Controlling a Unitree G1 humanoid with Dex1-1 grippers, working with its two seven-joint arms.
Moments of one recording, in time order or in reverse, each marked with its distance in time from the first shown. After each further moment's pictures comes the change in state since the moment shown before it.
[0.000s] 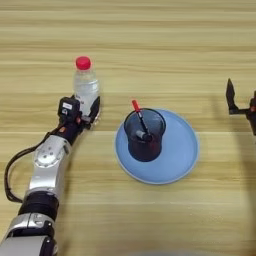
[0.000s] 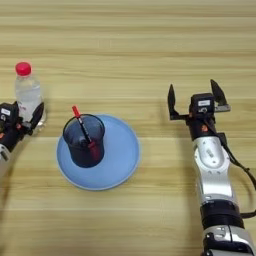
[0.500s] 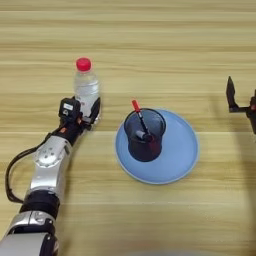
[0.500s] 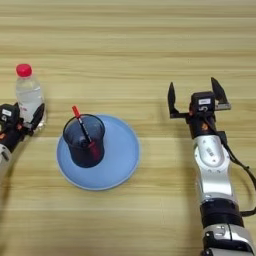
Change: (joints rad) left arm -0.022 0.000 0.001 0.044 0.000 -0.025 0.002; right arm -0.007 0.000 -0.002 0.000 0.004 -0.017 0.000
